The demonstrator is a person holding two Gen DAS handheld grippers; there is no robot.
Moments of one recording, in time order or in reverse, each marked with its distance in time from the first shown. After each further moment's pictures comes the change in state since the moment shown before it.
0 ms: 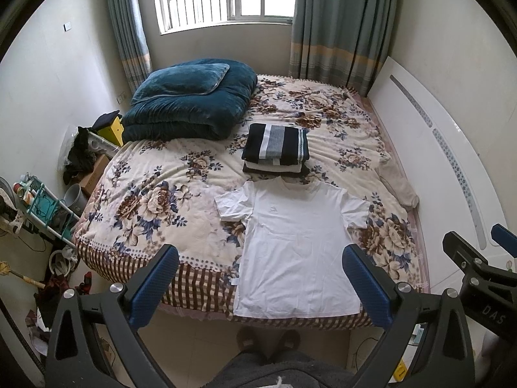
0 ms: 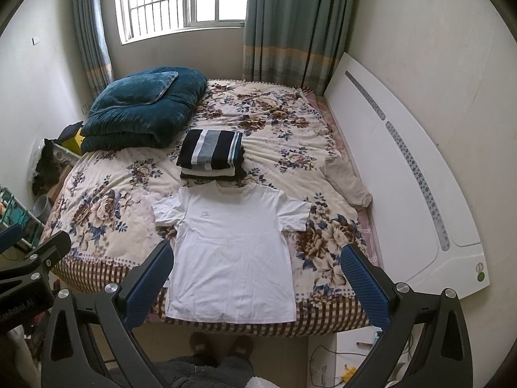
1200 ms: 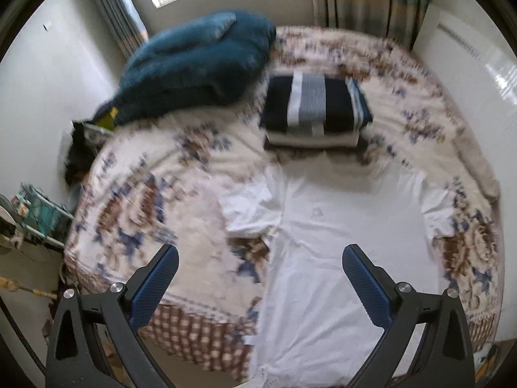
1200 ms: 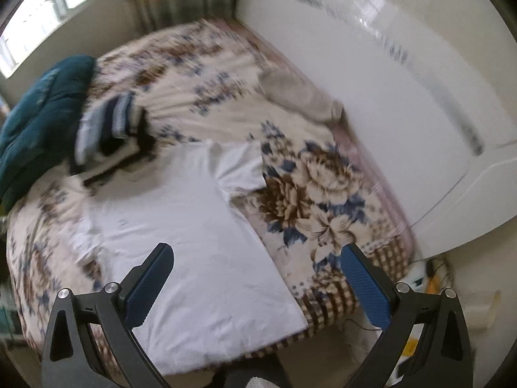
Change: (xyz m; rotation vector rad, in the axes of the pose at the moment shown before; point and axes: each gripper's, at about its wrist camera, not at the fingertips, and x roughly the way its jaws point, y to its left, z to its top) left arm 0.376 -0.012 0.030 0.041 0.134 0.181; right arm 0.377 -0.132 -0.039 0.418 0.270 -0.193
